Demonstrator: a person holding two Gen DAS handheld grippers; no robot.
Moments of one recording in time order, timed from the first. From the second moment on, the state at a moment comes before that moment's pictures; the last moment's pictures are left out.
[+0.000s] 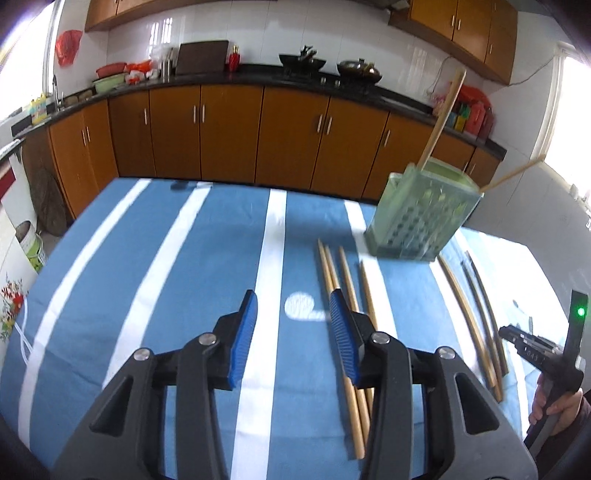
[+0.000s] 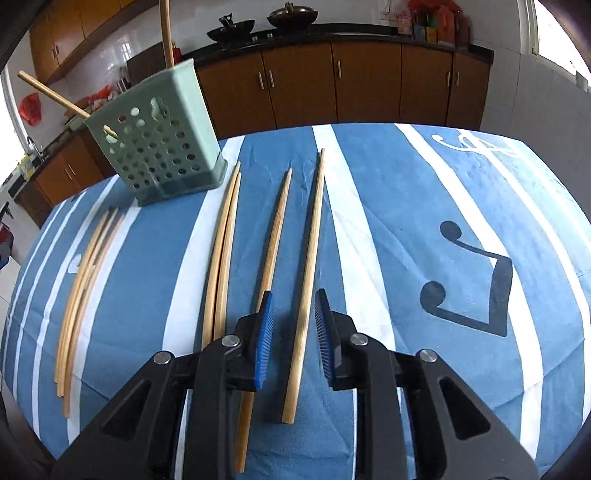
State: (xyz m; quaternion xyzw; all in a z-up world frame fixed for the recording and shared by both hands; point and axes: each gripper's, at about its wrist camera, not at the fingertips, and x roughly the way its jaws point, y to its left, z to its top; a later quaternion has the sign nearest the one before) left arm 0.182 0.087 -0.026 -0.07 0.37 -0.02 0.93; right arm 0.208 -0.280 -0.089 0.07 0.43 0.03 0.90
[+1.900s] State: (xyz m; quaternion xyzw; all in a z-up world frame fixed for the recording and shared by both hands) left arm 0.225 0.070 -0.100 -0.02 0.43 -0.02 0.90; right arm 0.210 -0.308 -0.101 0.05 0.41 -0.03 0.91
